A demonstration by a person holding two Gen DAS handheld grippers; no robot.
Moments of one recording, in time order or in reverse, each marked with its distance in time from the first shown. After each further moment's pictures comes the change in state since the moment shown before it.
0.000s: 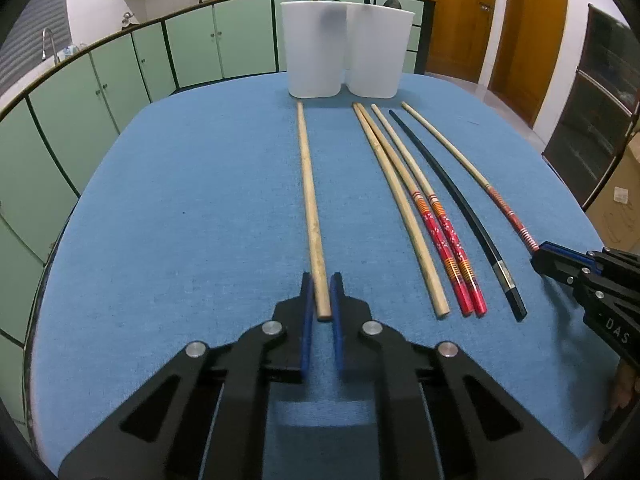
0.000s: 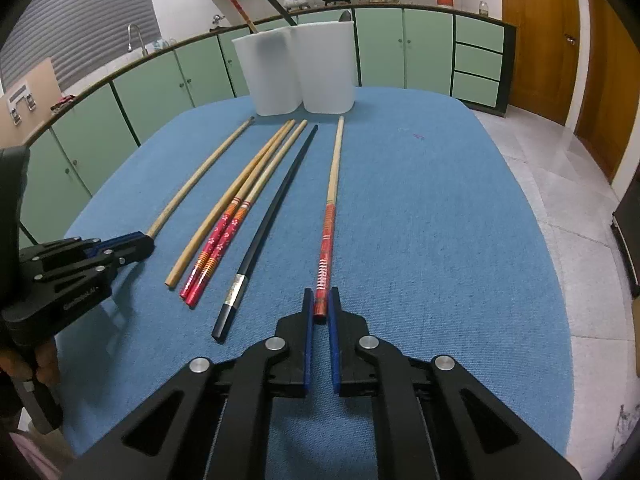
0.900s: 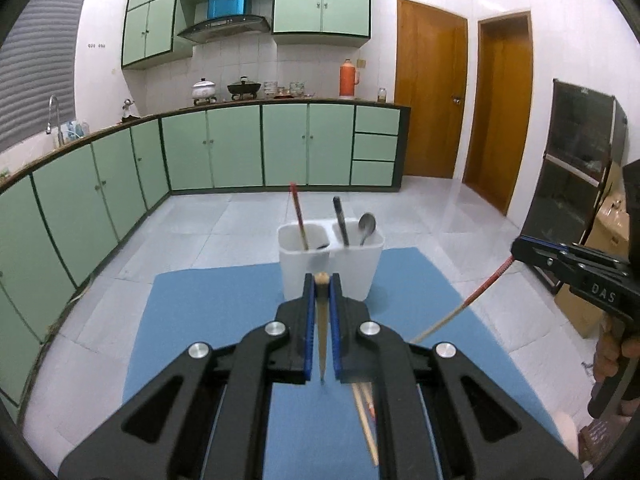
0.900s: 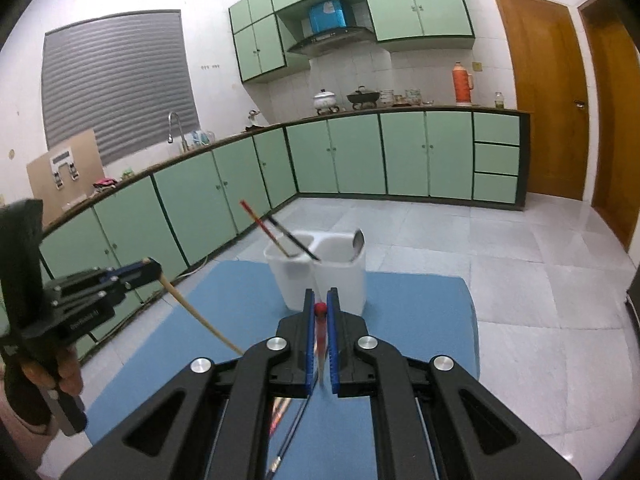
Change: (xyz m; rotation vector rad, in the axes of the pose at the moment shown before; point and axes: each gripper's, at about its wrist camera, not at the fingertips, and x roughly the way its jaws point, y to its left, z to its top) left arm -0.129 0.006 0.138 0.012 -0.382 -0.082; right arm -0.118 -0.029 0.158 -0.036 -0.345 0.135
